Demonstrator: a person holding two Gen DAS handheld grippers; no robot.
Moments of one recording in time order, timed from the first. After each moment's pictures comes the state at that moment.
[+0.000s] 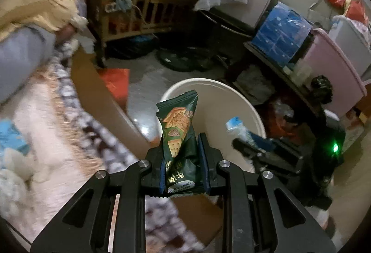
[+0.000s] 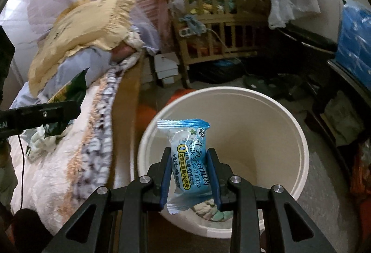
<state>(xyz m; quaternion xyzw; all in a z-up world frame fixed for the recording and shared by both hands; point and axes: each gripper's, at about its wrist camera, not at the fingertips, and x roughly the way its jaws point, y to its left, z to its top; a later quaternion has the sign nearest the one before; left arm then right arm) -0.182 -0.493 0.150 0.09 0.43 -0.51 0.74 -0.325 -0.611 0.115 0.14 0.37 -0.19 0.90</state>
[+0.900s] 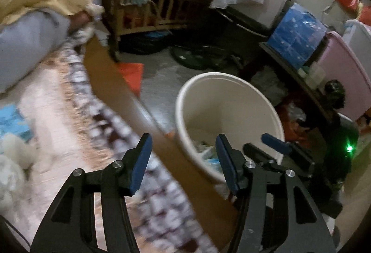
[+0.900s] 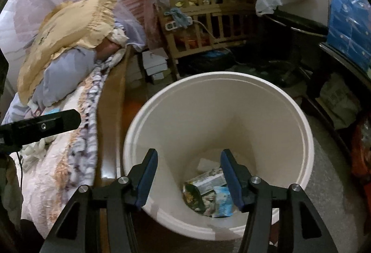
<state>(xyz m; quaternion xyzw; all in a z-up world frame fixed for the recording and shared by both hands) -0.176 -0.472 0.130 0.09 0.43 -0.45 0.77 -0.321 -0.613 0.096 0.17 0.37 -0.21 0.89</state>
